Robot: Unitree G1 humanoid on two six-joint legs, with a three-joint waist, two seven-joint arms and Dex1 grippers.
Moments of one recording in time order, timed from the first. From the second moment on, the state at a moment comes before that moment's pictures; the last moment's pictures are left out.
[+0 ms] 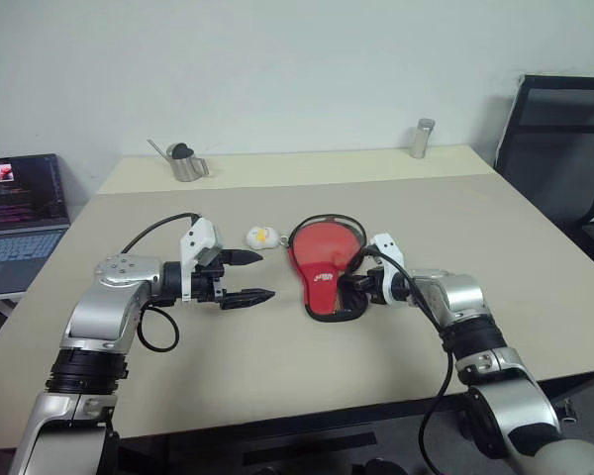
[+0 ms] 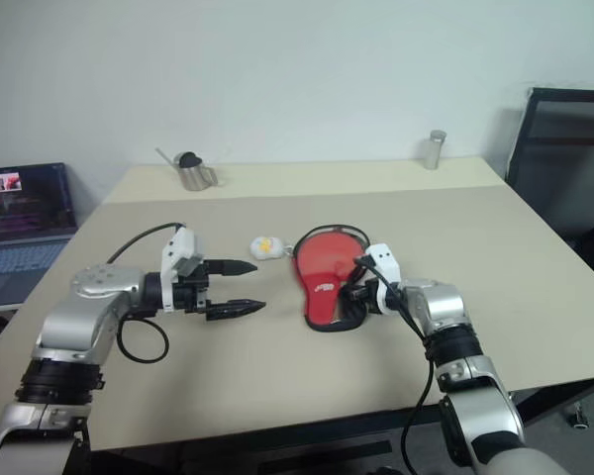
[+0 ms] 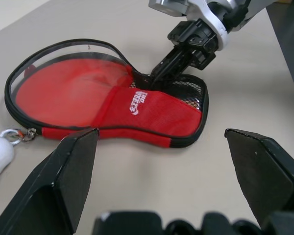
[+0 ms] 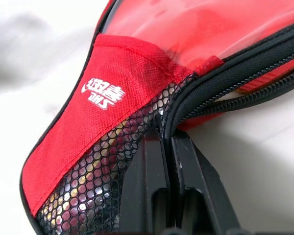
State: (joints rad) left arm -0.59 0.72 0.03 0.14 -0.32 0.40 -1.30; right arm -0.81 -0.22 0.02 0.38 0.18 0.92 0.70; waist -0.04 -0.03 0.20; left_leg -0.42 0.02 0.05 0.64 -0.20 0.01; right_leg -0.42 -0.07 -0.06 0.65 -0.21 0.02
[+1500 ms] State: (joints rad) left arm -0.28 0.84 0.01 -0.17 -0.47 0.46 -1.32; right arm -0.33 -0.15 -0.10 -0.60 0.45 1.58 0.36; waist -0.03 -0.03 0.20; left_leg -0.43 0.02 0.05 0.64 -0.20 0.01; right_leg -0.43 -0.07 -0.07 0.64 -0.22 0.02
